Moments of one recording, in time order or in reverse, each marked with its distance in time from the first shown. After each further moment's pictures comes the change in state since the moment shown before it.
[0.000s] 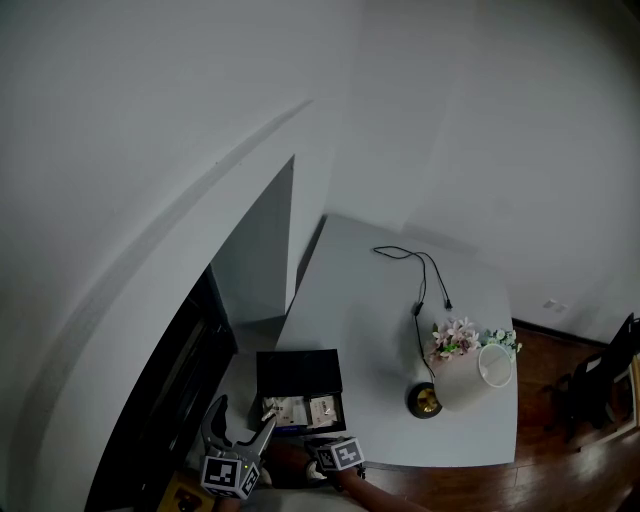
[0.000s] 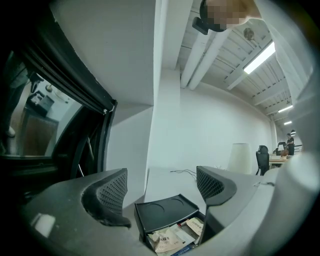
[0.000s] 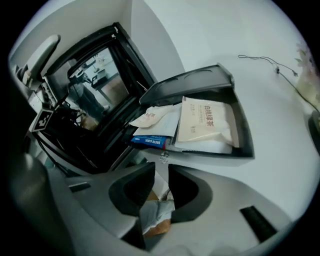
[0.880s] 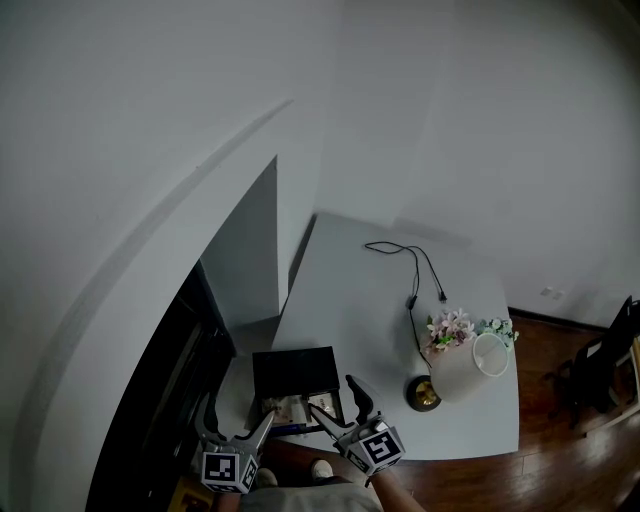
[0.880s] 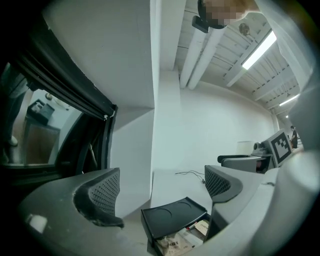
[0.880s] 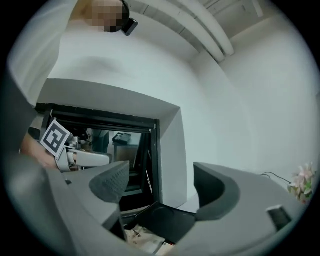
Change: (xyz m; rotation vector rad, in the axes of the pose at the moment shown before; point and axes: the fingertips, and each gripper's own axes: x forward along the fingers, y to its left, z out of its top) left arm 0.008 0.010 0.013 0.049 -0.015 0.042; right arm -0.231 0.072 0.202 -0.487 -1.023 -0.085
